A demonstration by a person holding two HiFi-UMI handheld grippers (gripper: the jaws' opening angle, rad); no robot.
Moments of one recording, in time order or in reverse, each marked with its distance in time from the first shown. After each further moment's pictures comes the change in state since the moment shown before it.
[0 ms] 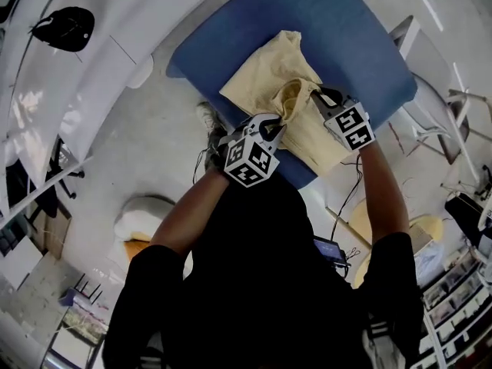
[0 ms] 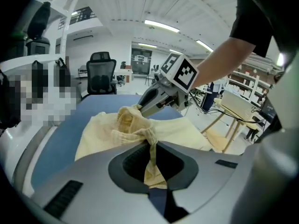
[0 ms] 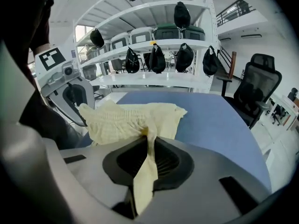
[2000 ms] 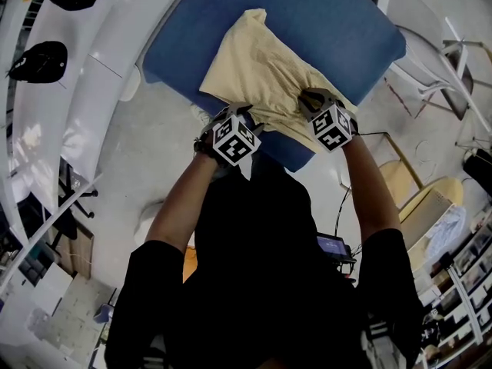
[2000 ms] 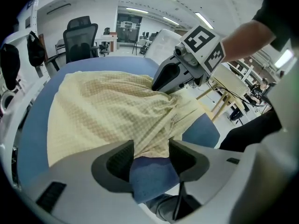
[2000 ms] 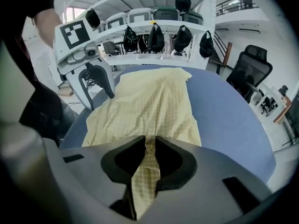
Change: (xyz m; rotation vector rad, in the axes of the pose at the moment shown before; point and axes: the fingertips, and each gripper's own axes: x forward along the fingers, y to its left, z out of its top) left arm 0.045 -0.034 -0.093 0.056 0.382 -0.176; right arm -0.007 0.043 -0.125 0.032 0.176 -0.099
